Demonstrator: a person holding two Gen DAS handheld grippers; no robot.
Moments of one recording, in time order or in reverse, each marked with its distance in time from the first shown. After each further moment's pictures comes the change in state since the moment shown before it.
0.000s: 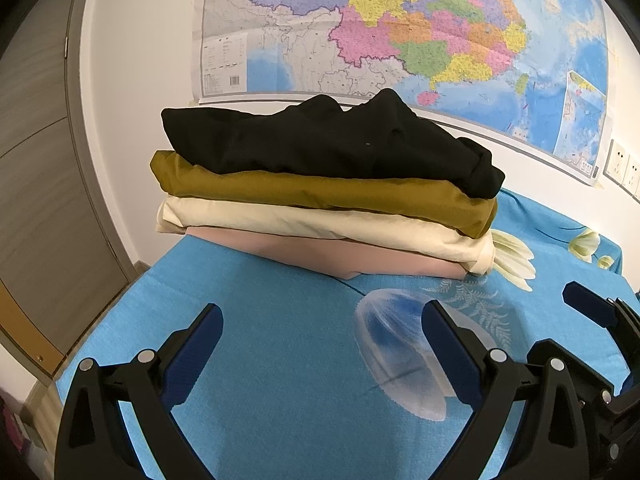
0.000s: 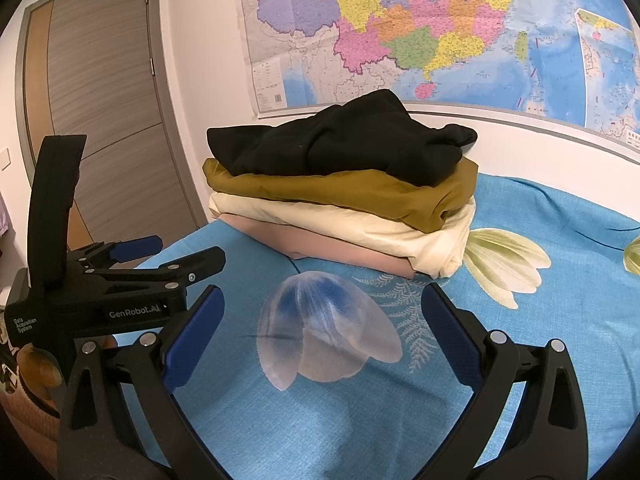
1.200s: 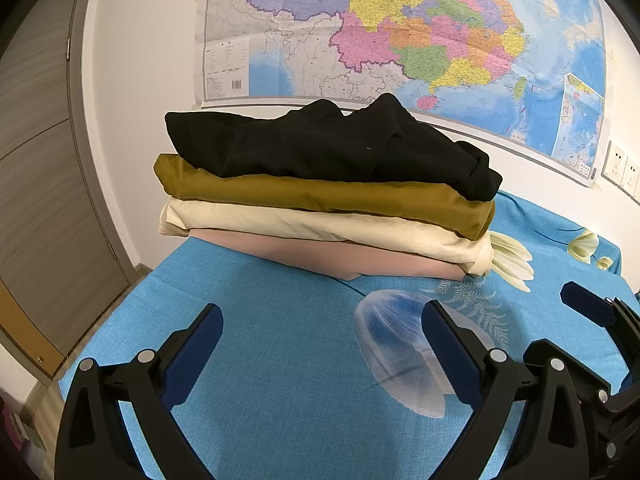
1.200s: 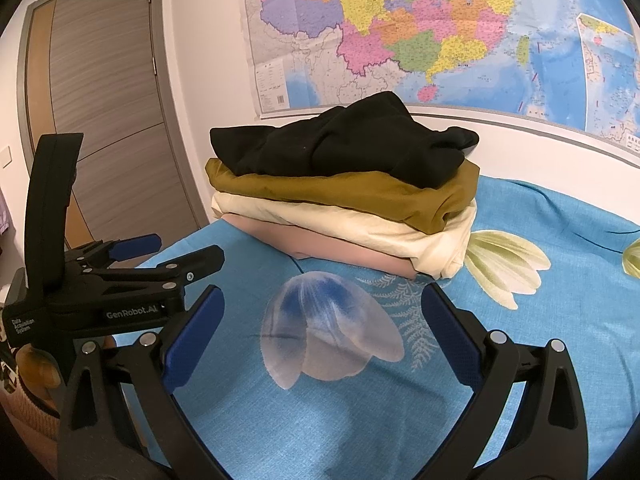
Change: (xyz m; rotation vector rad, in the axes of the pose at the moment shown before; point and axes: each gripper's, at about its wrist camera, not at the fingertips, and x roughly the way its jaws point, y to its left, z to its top) left arm -0.007 0.000 -0.004 -0.005 -0.012 0.005; right arm -0.003 0.002 -0.001 -0.006 -0.002 0.005
